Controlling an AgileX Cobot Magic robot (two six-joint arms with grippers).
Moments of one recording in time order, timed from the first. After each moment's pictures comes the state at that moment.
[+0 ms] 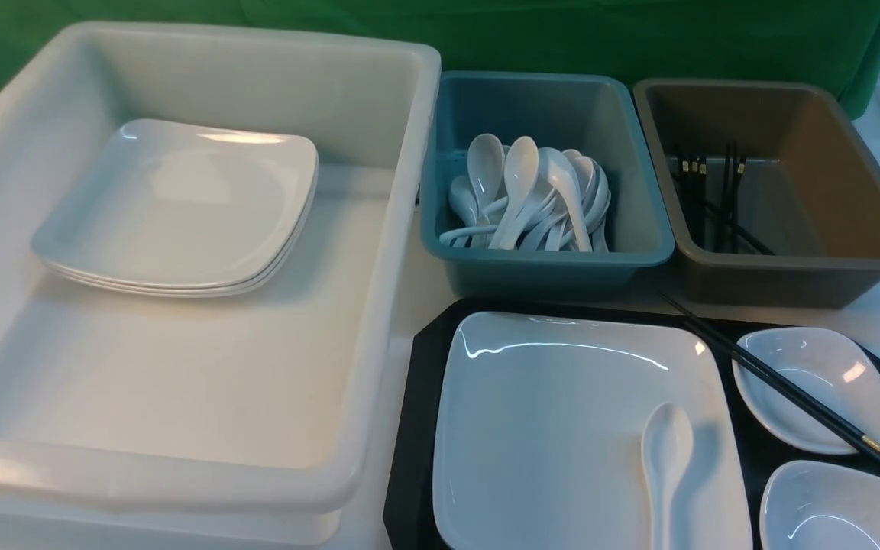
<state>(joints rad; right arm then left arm) 0.07 0.00 0.01 0.00 0.25 0.01 0.08 0.00 0.01 -0.24 0.19 0.13</state>
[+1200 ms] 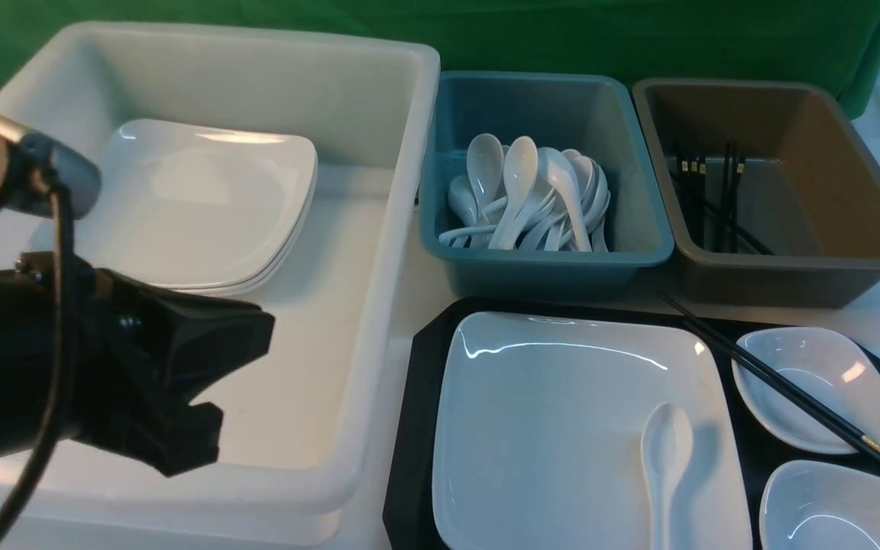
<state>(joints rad) 0.07 0.00 0.01 0.14 0.12 0.25 -0.46 0.82 -0.73 -0.51 0.54 0.43</state>
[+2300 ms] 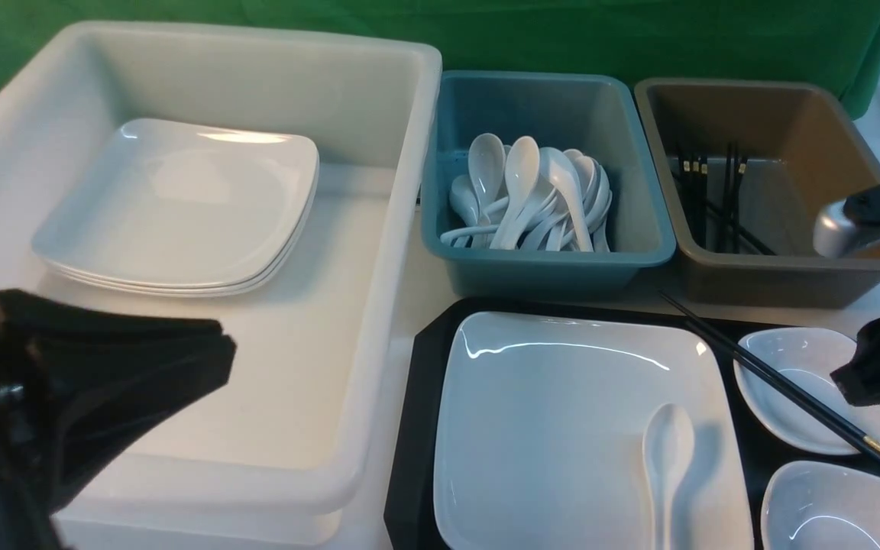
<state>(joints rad) 0.14 1.37 -1.00 0.00 0.84 -0.23 -0.47 0.60 -0.73 -0.59 0.65 0.61</state>
